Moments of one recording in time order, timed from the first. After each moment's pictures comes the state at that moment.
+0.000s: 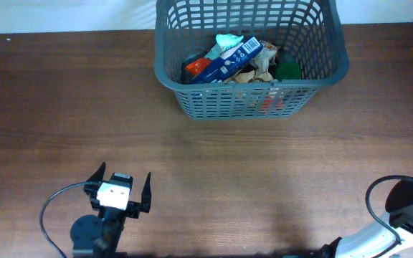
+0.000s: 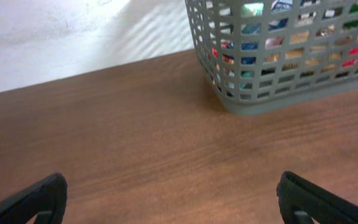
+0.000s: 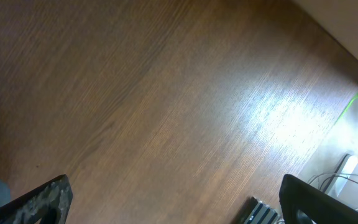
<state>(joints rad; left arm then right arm) -0.02 0.01 0.18 -0.41 0.15 0.16 -0.56 1.90 2.28 -1.69 0.24 0.36</state>
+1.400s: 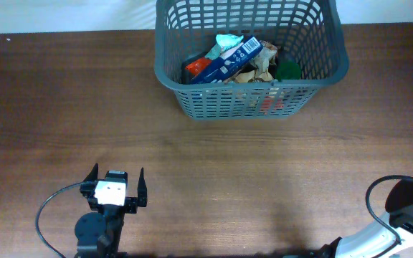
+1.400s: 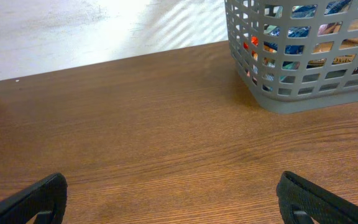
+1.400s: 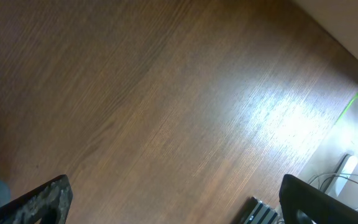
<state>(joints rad) -0.02 0.01 0.12 -0.35 0.02 0.14 -0.56 1.90 2.28 -1.69 0.24 0.36</state>
